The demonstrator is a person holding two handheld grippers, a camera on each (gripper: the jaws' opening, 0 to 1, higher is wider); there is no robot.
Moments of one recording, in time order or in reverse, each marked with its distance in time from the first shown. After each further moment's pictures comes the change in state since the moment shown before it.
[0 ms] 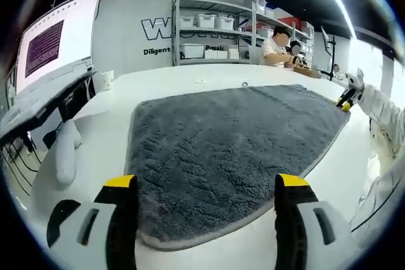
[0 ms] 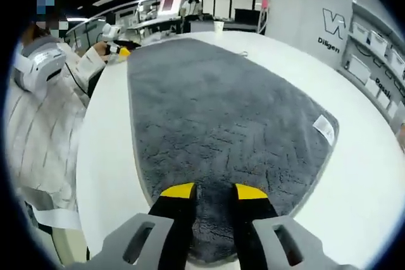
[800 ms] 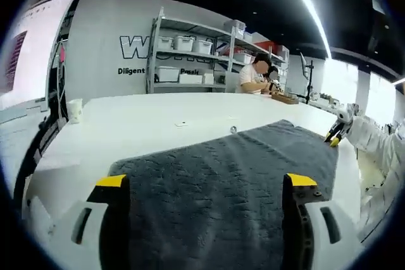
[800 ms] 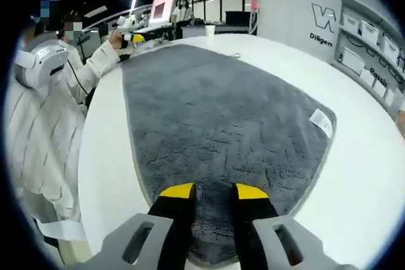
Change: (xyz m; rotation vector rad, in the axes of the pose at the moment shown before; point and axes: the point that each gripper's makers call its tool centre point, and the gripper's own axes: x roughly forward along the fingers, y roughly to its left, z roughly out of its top) left arm 0.084 0.008 0.110 0.000 -0.140 -0.226; right arm -0.001 -0.002 0.000 0.077 -0.036 -0.009
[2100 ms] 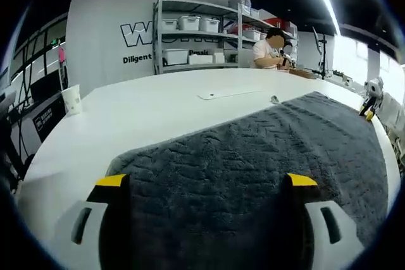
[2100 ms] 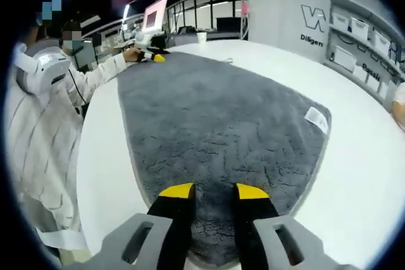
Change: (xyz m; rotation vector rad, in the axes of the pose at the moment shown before) left arm 0.085 0.075 -0.047 0.069 0.107 0.095; right arm 0.001 0.003 0.002 0.043 -0.047 -0.032
